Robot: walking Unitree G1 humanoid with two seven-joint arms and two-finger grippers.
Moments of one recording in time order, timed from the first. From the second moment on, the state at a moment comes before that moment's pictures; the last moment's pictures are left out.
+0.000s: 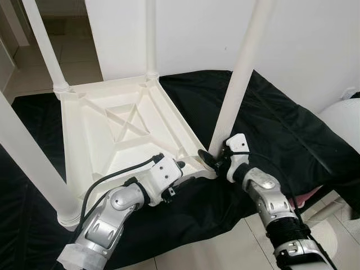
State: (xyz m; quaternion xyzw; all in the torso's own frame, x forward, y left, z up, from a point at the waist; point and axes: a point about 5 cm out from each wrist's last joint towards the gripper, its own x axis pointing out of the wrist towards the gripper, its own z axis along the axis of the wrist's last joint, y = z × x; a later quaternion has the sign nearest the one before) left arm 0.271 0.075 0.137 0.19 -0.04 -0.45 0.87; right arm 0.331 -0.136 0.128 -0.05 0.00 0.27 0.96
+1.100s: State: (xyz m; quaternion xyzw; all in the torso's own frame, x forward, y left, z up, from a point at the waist) left arm 0.277 0.083 0.143 0.18 -0.05 -0.42 0.89; right arm 0.300 -0.113 0.136 0.02 -0.04 0.09 0.99
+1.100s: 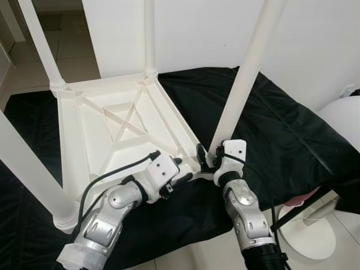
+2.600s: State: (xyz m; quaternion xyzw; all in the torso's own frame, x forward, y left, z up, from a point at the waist) left arm 0.260 0.120 0.134 0.11 -0.03 -0.33 0.94; right arm 0.232 -0.142 0.110 -0.02 -0.04 0.17 0.98
